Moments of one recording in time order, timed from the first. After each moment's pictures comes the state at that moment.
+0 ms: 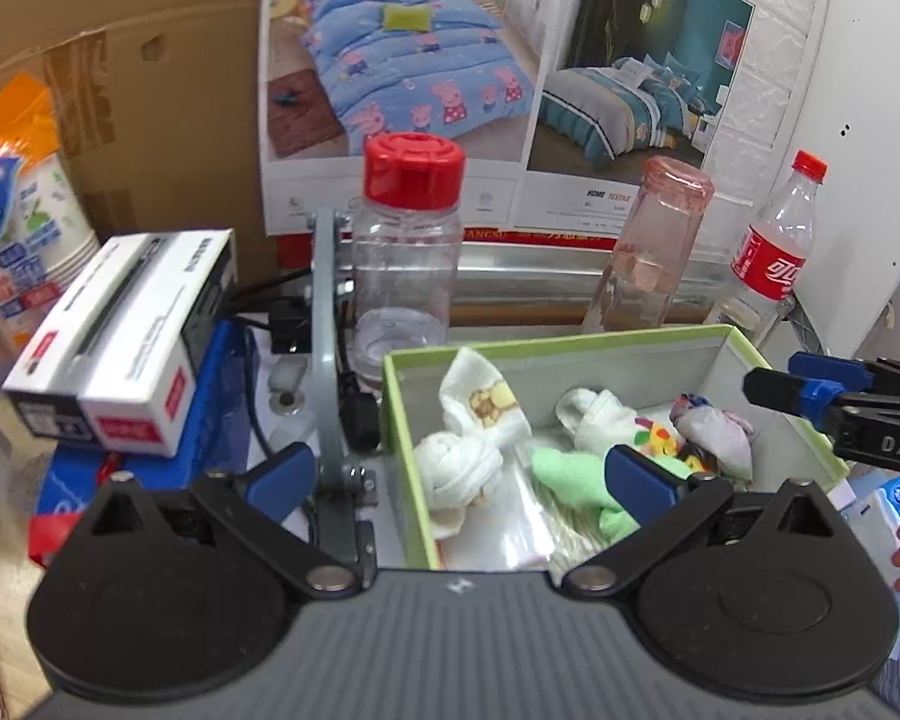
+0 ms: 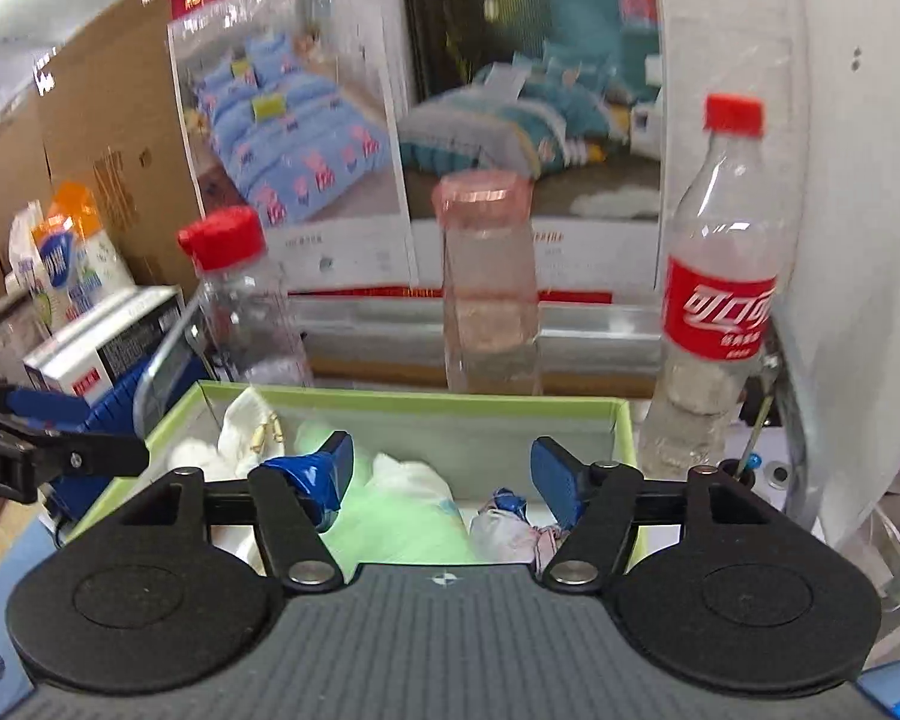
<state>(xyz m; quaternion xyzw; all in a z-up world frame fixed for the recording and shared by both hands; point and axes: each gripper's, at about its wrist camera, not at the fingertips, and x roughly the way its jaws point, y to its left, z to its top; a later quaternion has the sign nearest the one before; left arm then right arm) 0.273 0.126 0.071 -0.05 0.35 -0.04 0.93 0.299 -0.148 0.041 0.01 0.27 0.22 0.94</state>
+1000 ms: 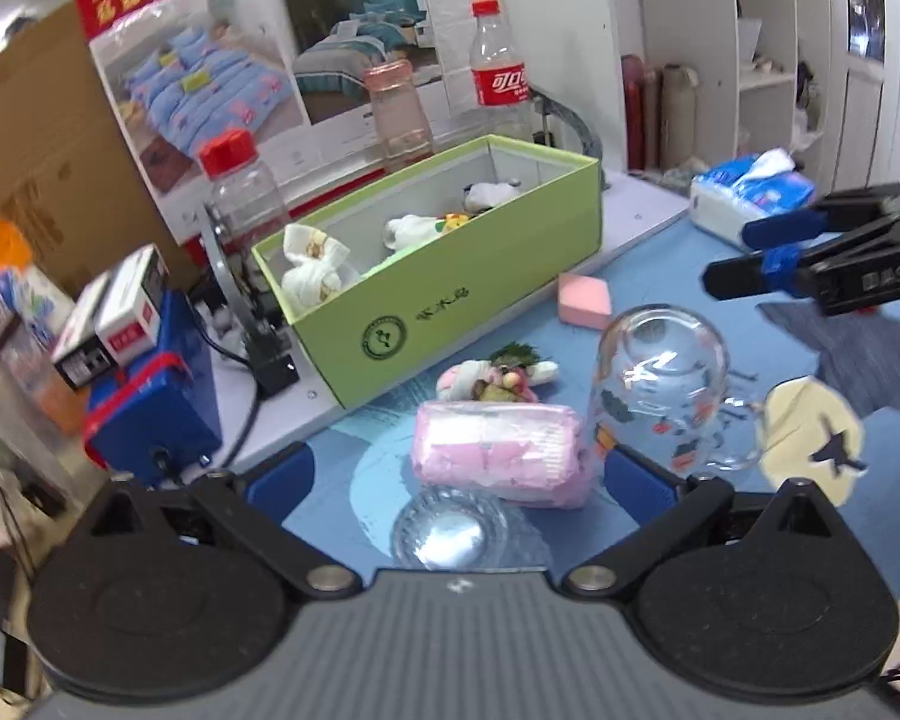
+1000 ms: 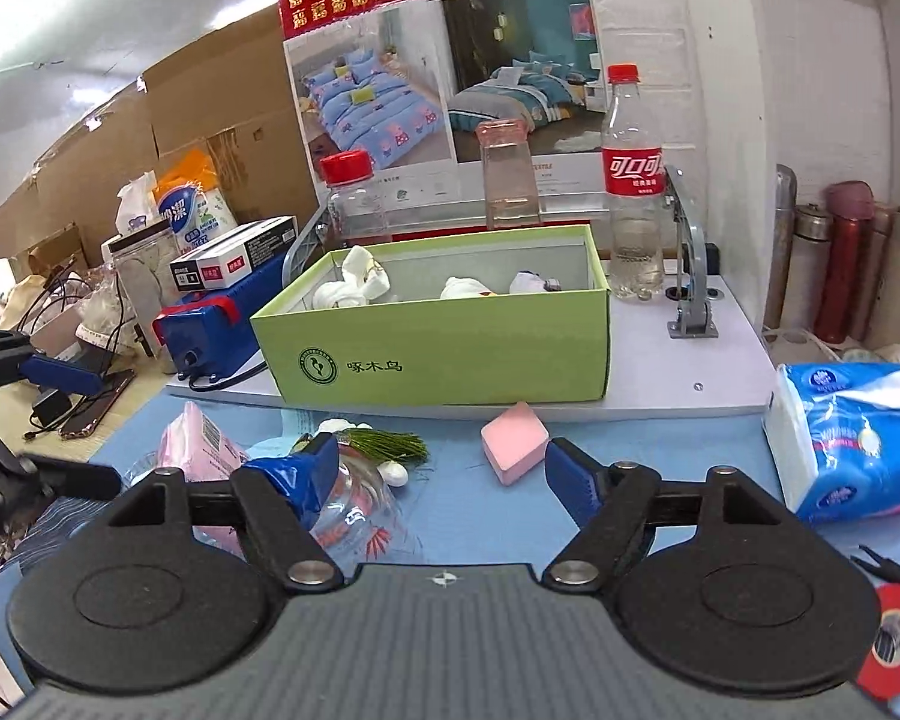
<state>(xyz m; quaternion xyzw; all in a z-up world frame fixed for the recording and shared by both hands) 0.070 0.043 0.049 0.18 0.34 -0.14 0.91 0.090 -0.202 0.013 0.04 0.27 0.23 0.94</state>
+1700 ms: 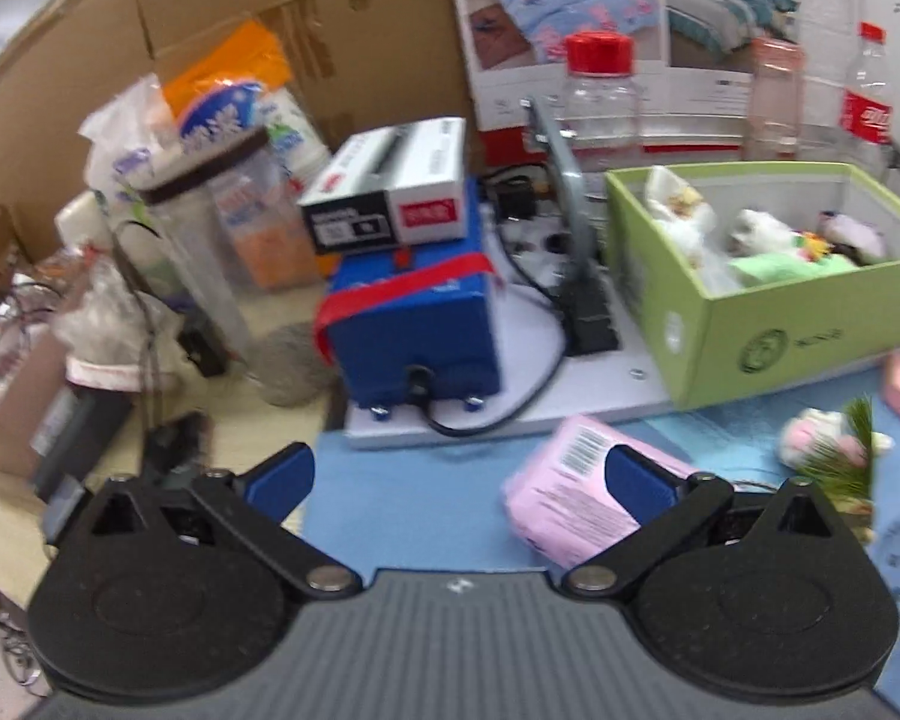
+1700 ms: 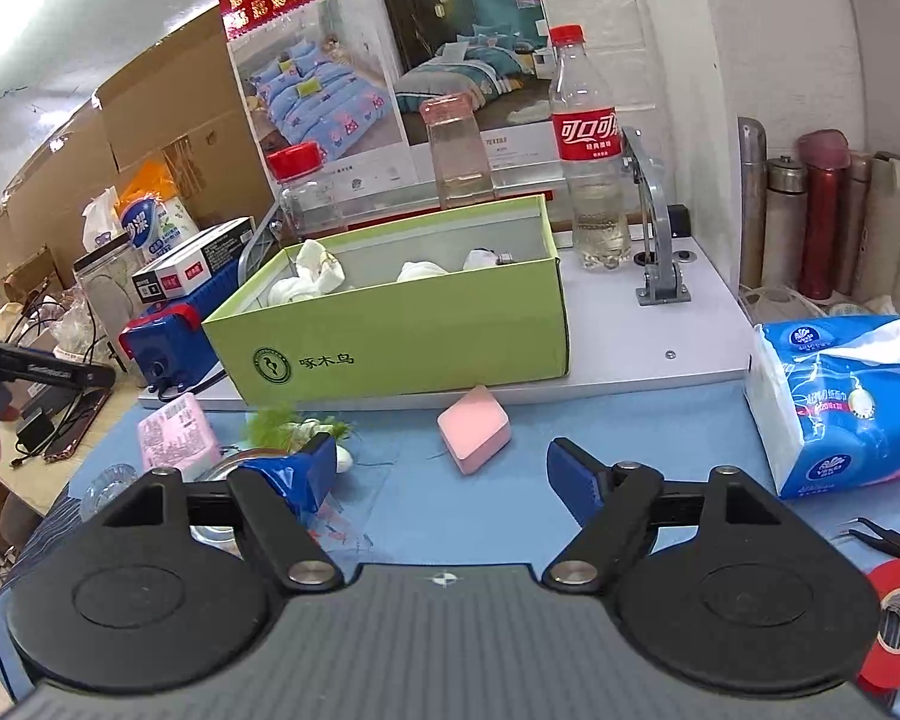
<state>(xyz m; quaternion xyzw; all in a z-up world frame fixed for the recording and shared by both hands) 0.143 0.173 0.039 0.05 0.38 0.08 0.92 0.112 -0.220 -0.003 0.07 0.29 0.21 0.93</state>
